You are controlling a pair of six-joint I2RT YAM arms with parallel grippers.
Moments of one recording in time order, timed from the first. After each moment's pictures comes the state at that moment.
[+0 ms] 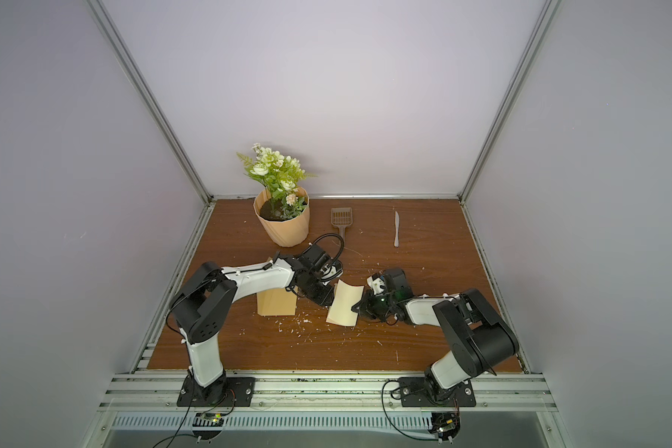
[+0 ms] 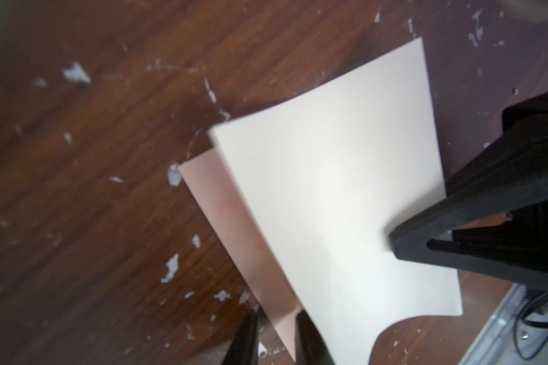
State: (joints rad) left arm -0.72 1.89 1.19 -0.53 0.34 -0.17; right arm 0.45 1.54 0.48 0.24 -0.65 0.88
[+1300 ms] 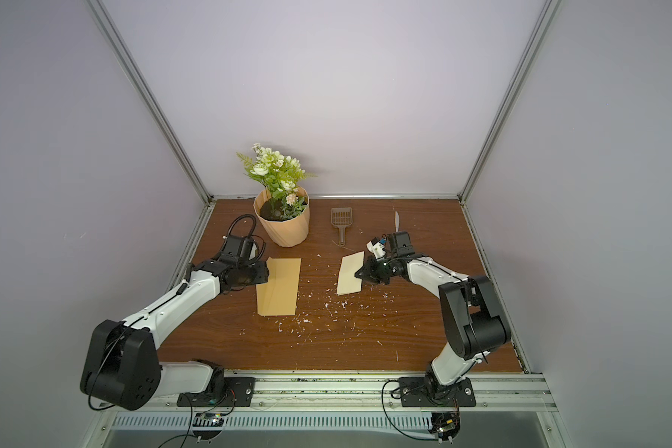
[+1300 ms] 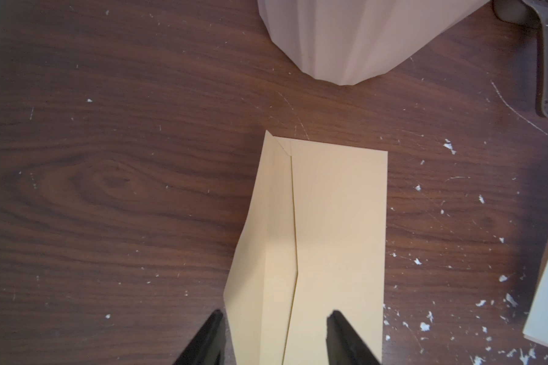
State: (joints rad) left arm -0.23 1.33 0.84 -0.52 -0.03 -0.37; right arm 0.30 1.64 0.92 -0.19 -0.71 0.53
